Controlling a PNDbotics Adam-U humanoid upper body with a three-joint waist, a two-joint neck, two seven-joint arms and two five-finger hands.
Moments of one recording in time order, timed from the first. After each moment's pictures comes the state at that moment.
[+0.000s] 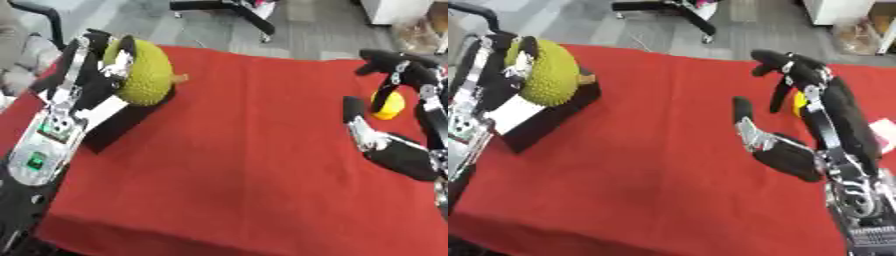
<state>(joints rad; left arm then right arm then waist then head) -0.22 0.64 0.05 -1.71 -0.14 -0.15 0.19 -0.39 -0.28 0.41 -1.98 0.61 -0.11 -0.01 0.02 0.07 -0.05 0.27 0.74</state>
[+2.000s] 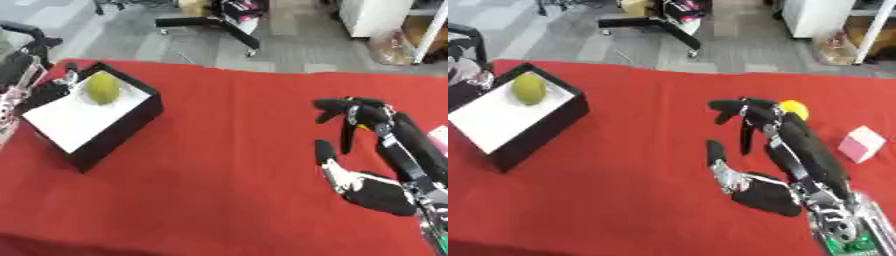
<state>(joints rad) -0.32 0.78 0.03 -1.47 -0.36 -0.13 0.00 -0.38 -0.30 0.43 -1.98 0.59 -0.13 0.06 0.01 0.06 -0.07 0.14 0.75</state>
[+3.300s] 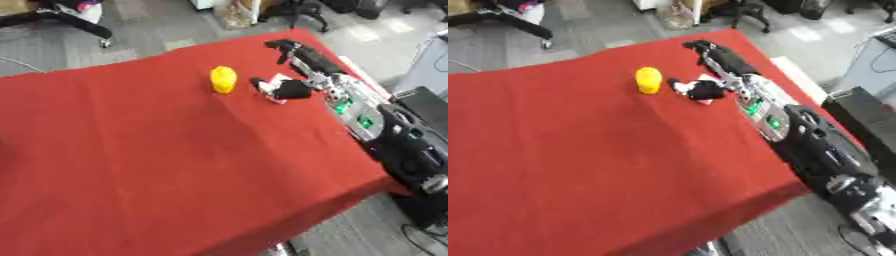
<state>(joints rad) -0.17 0.35 -0.06 -1.98 0.21 -0.12 -0.45 -0.45 -0.66 0.18 -1.39 0.57 0.08 0.07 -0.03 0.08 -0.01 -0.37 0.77</state>
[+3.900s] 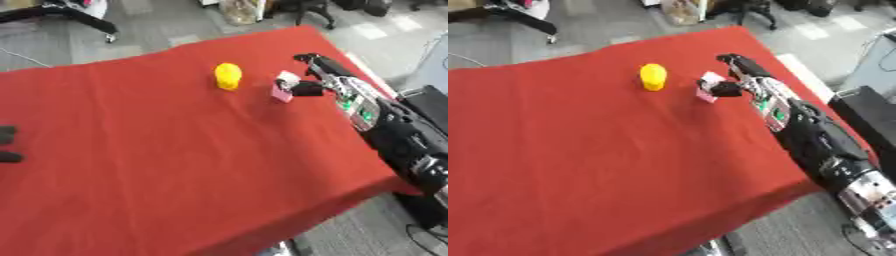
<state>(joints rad) -0.17 0.28 -0.09 -1.98 0.21 -0.10 -0.53 -0.54 -0.63 0.15 -1.04 0.56 0.10 0.04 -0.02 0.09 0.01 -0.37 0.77</state>
